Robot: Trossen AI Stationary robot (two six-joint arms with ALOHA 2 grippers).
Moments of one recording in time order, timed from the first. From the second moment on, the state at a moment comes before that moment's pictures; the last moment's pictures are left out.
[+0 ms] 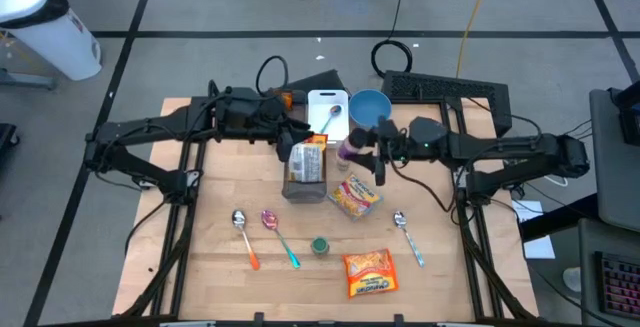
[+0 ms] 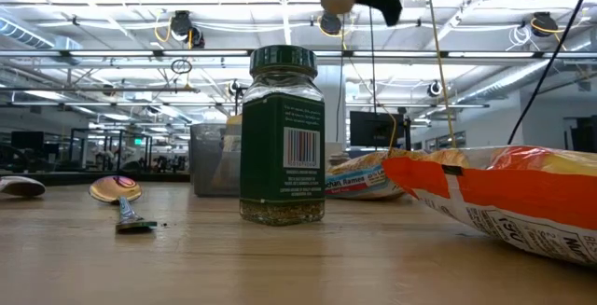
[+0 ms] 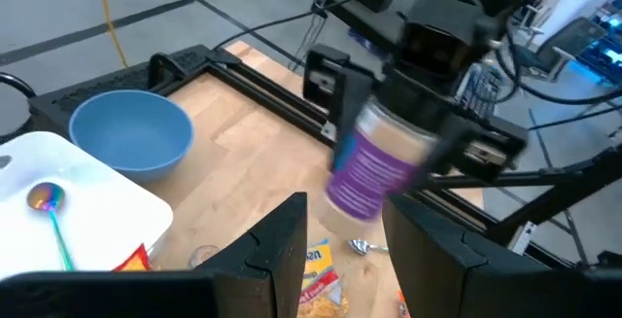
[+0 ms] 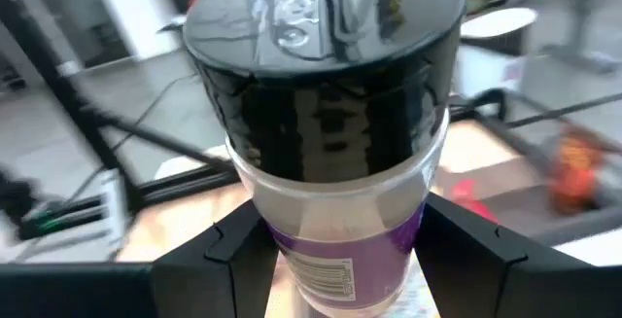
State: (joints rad) left arm 0.15 1.31 1.38 -0.42 0.01 -0.47; right arm -0.11 1.16 0.87 0.17 -0.07 0.25
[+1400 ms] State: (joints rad) left arm 0.23 1.44 1.38 -0.16 0.44 -0.68; right arm -0.11 1.22 0.91 0.27 -0.40 0.49
